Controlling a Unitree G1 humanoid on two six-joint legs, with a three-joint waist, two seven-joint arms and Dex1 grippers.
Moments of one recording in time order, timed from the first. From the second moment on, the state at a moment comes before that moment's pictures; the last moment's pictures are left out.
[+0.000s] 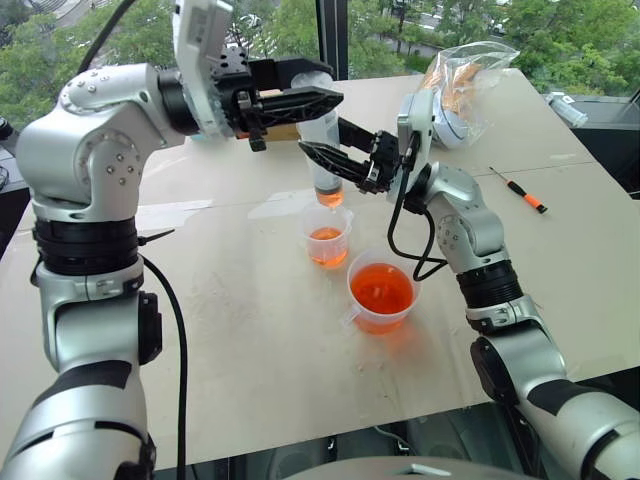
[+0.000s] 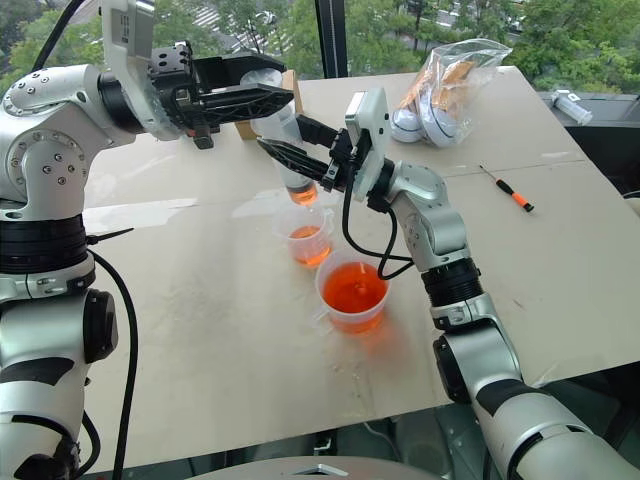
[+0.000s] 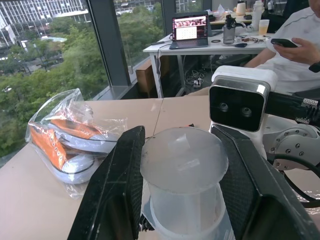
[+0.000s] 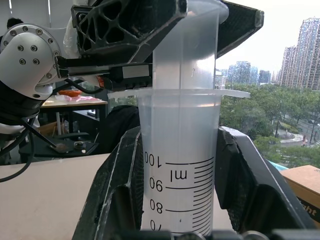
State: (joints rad) left arm -1.04 0.75 0.07 0.01 -0.65 0.71 -1.10; right arm -0.88 -0.07 0.10 0.26 0.46 0.13 0.93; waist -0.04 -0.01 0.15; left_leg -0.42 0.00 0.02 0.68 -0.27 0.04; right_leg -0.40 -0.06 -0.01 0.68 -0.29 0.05
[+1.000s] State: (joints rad) left arm -0.94 0.79 0.00 -0.03 -0.56 0.61 -1.15; right arm -0.86 -0.05 0.11 0.27 0.42 0.17 0.93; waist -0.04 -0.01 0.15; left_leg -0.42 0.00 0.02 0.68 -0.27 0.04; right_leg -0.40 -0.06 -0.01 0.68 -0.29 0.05
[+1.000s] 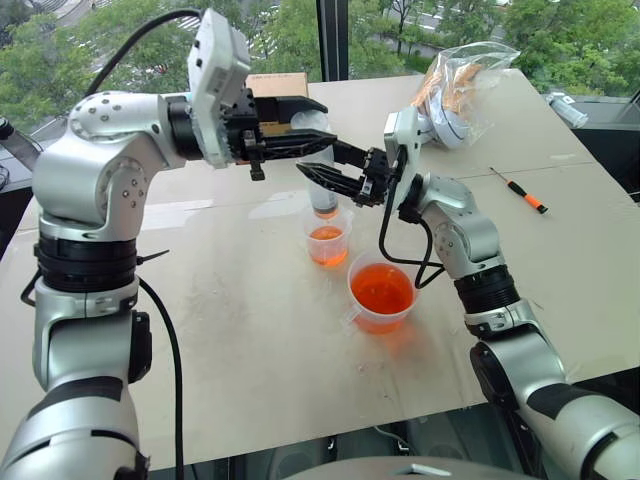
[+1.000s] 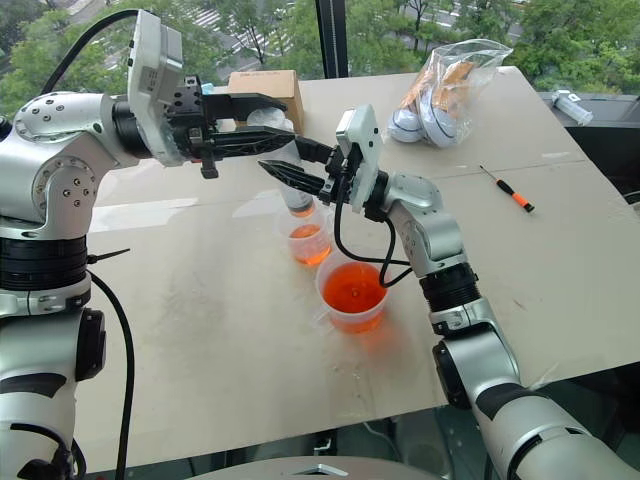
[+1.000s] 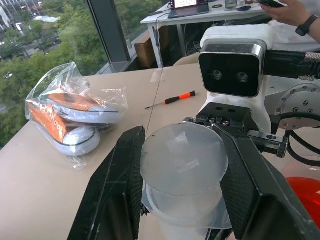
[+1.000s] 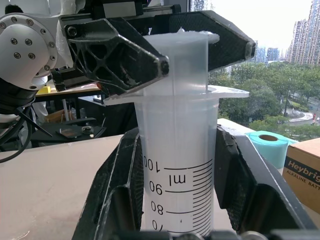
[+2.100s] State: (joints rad) left arm -1.09 0.70 0.21 0.10 -0.74 0.72 -1.05; right arm -0.87 -0.03 0.08 0.24 0.45 0.17 0.95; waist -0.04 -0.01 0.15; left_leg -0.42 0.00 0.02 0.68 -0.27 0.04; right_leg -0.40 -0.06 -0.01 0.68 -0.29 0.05
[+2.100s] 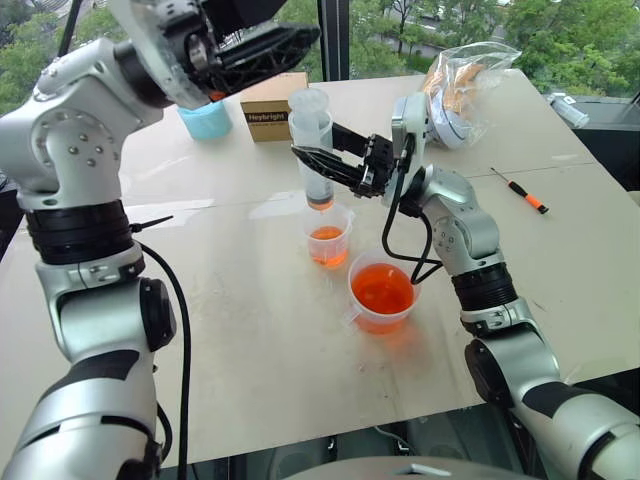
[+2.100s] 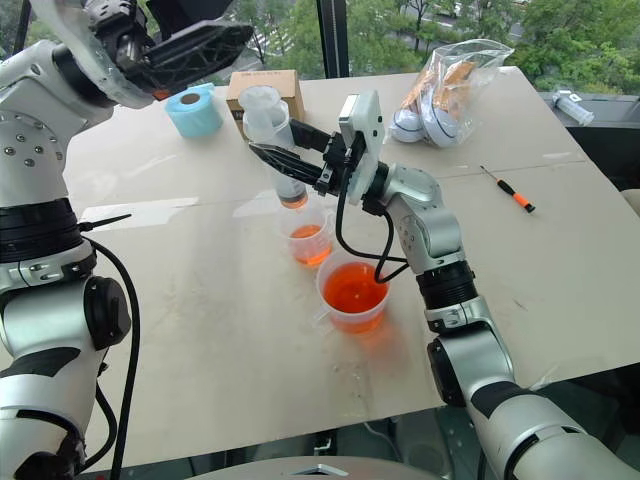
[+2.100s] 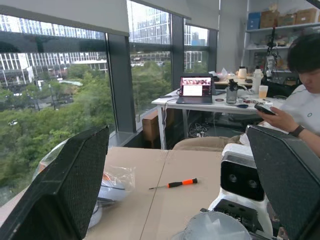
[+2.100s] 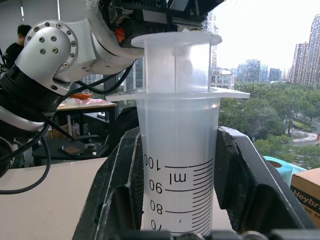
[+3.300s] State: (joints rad) left arm -1.06 0.69 0.18 0.13 -0.64 0.66 -1.02; right arm -0.86 -0.02 0.09 0.25 0.45 0.17 0.95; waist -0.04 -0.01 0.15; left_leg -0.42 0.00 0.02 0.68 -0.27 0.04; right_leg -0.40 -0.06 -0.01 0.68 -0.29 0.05
